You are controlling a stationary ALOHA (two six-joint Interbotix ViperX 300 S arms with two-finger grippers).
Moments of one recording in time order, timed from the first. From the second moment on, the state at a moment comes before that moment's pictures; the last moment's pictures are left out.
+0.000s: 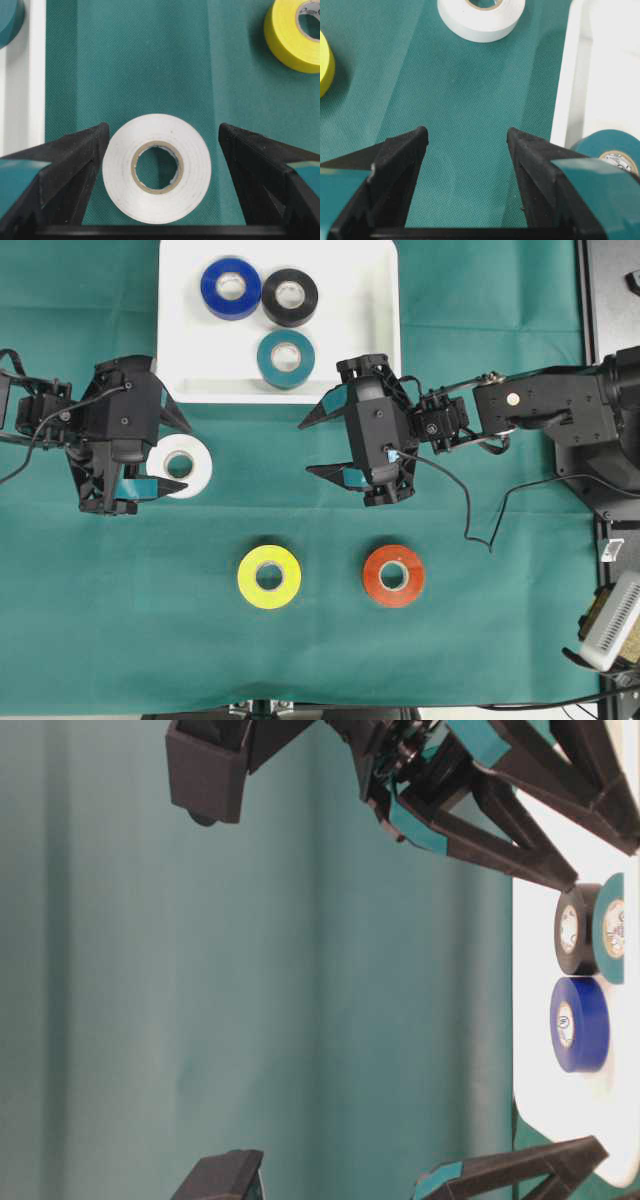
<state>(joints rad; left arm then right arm) -0.09 -0.16 0.86 -0.03 0.04 -0.04 0.04 -0.08 0.80 -0.40 -0.08 0.32</state>
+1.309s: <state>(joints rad) -0.17 0.08 0.82 -0.03 0.04 -0.04 0.04 -0.08 0.80 -0.40 -0.08 0.32</state>
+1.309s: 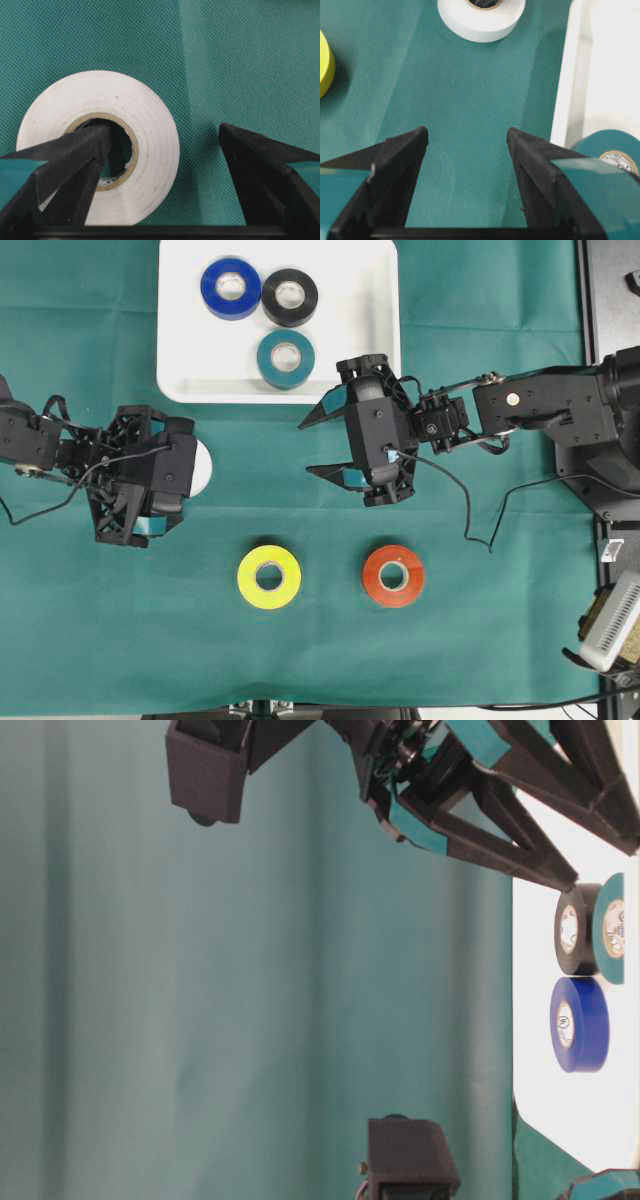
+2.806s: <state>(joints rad) -0.16 -0.12 0.76 -0.03 0.08 0.00 0.04 -0.08 0.81 -0.40 -0.08 0.32</state>
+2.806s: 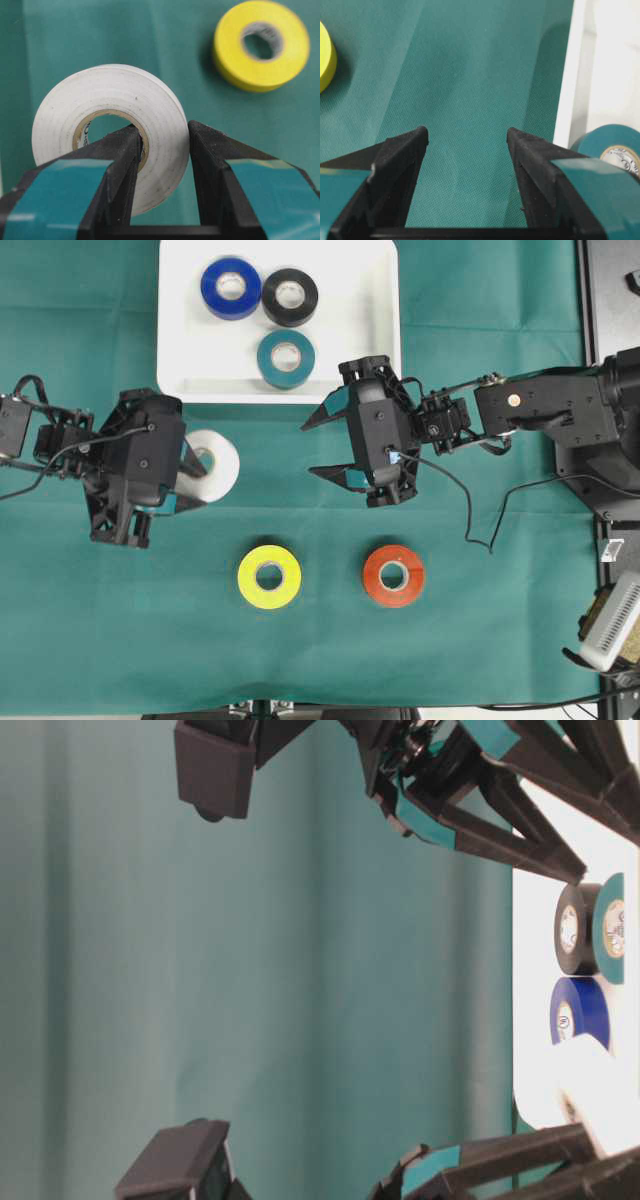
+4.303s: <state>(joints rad) 0.15 -0.10 0.79 -0.03 -0.02 0.15 0.04 -0.08 0.82 -0.40 -0.10 0.32</state>
